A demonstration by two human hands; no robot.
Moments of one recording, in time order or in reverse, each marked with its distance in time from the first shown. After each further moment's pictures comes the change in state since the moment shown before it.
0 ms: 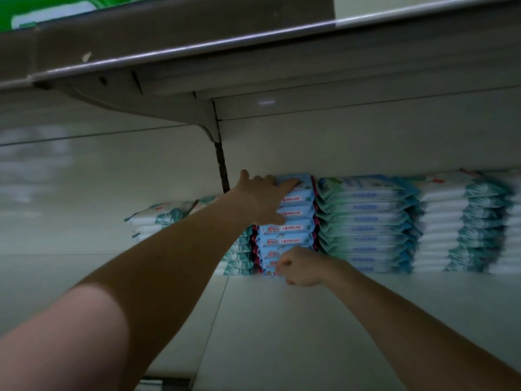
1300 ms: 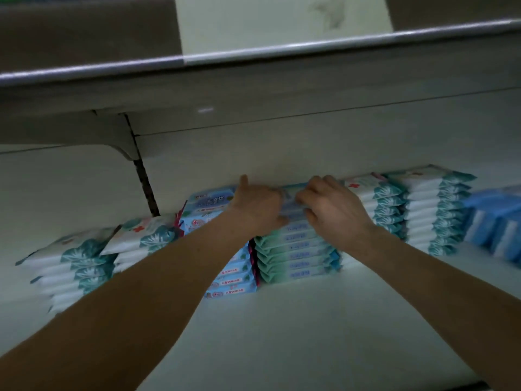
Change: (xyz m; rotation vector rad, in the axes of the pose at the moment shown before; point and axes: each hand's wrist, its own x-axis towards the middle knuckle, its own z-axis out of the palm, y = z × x) left_hand 0.046 0.091 -0.034 -0.020 0.172 0.120; right_hand -0.073 0.091 -0.098 -0.607 1.028 -0.139
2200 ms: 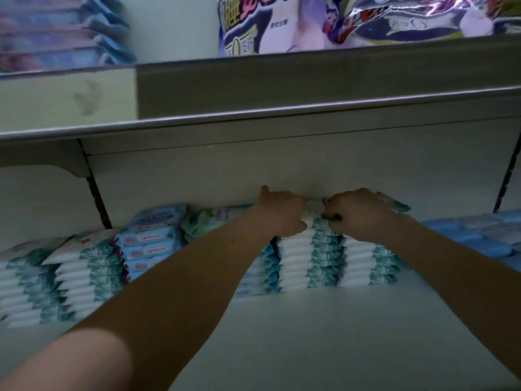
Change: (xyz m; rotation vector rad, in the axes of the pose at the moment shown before) left_hand 0.078 0.116 -0.065 -0.216 -0.084 0.030; right_hand -0.023 0.160 -0.057 -0.107 -0.422 0.040
